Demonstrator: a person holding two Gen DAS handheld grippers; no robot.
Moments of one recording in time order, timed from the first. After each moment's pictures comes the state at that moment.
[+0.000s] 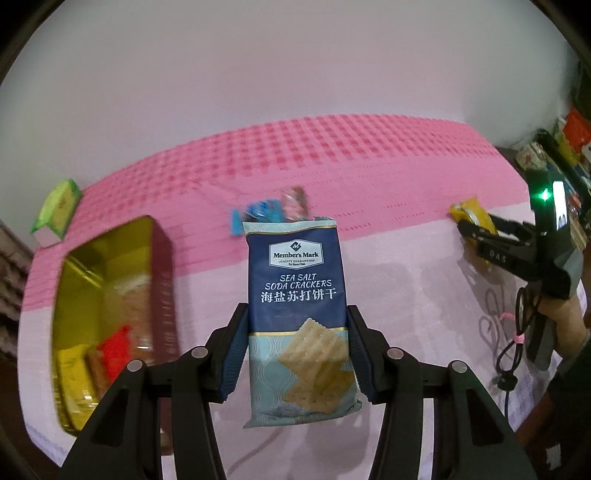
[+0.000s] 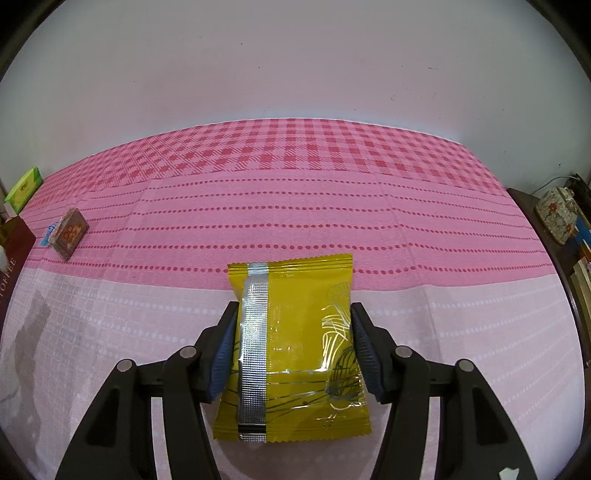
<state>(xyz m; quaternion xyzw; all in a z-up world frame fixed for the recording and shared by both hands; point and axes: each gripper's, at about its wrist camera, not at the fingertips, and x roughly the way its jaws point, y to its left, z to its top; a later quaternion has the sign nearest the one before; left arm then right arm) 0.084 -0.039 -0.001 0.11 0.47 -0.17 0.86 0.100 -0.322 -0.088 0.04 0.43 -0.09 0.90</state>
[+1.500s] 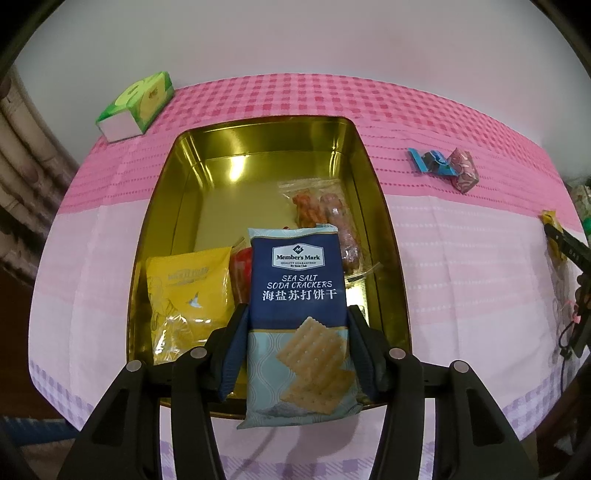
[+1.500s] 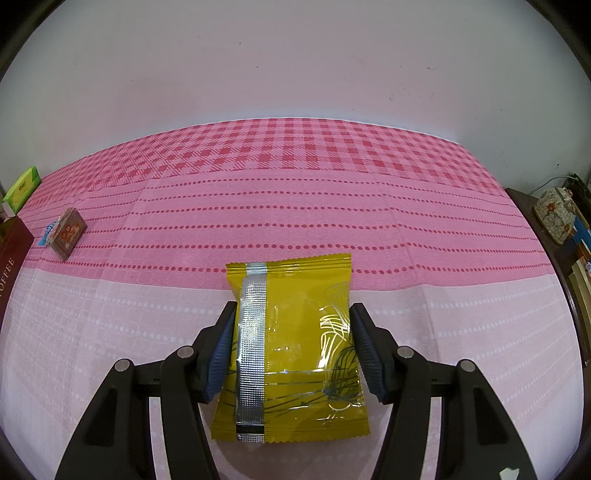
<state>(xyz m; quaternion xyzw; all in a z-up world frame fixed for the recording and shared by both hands) 0.101 0.129 -0.039 0.04 0.54 -0.07 0.84 0.101 -0.323 -0.089 0.03 0.43 -0.09 0.90</state>
